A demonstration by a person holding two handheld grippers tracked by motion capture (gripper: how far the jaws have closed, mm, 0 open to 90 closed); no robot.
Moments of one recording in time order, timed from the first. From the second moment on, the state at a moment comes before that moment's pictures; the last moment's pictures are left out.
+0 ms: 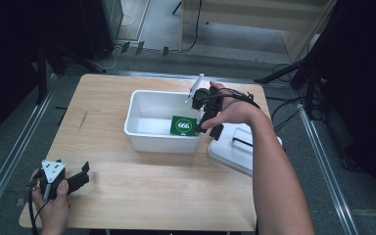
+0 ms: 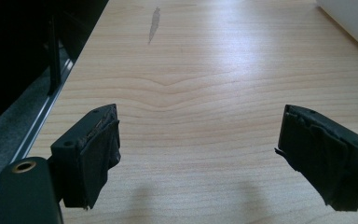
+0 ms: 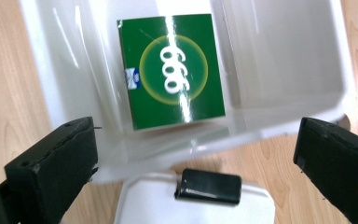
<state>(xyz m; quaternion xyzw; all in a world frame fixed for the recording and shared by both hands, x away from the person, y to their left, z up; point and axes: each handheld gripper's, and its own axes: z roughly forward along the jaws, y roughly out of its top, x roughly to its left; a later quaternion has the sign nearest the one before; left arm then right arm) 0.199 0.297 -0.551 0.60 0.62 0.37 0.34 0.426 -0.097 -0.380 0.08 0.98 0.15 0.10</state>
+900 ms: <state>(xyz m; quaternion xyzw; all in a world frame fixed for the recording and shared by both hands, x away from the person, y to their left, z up) 0.200 0.296 -0.551 0.61 0.62 0.37 0.33 0.403 -0.181 -0.373 0.13 0.97 0.15 0.12</state>
